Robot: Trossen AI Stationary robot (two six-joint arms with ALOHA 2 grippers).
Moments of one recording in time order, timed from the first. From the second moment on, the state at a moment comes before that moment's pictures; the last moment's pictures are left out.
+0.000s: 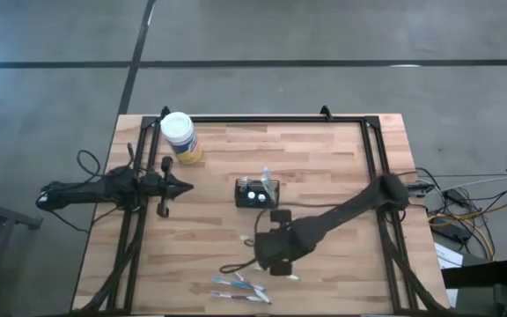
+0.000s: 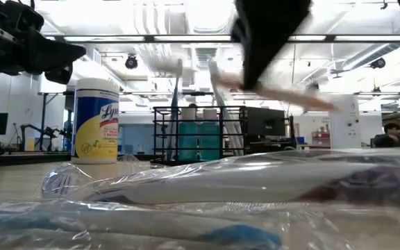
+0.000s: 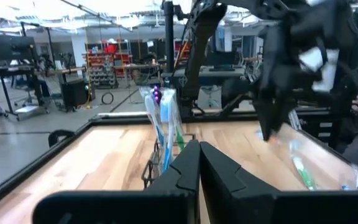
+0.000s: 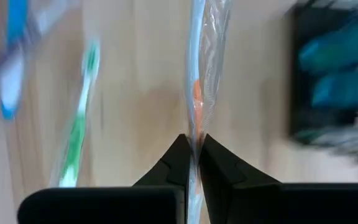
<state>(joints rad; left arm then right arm) 0.04 0.04 0.02 0.06 0.03 0.03 0.44 2.05 1.77 -1.04 0.27 0.45</state>
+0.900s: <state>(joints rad) 0.03 0.29 0.11 0.38 0.14 -0.11 0.26 1.68 1.01 0.54 0.31 -0.05</state>
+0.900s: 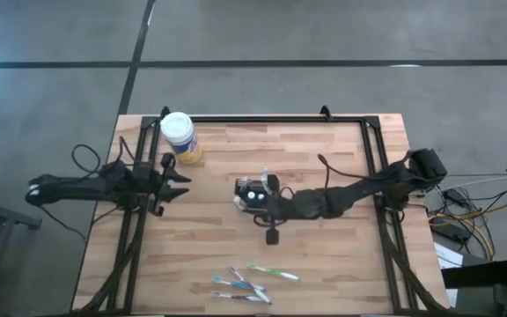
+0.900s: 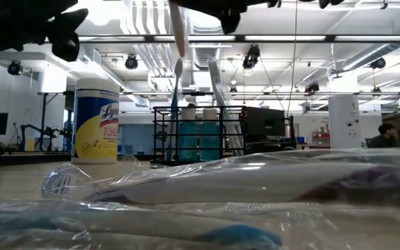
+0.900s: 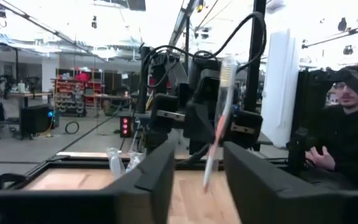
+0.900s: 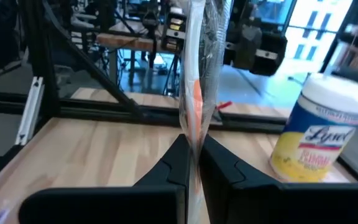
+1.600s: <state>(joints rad) -0.02 0.80 0.41 0.47 0.19 0.04 0.19 1.81 1.21 0.49 0.31 -0.14</state>
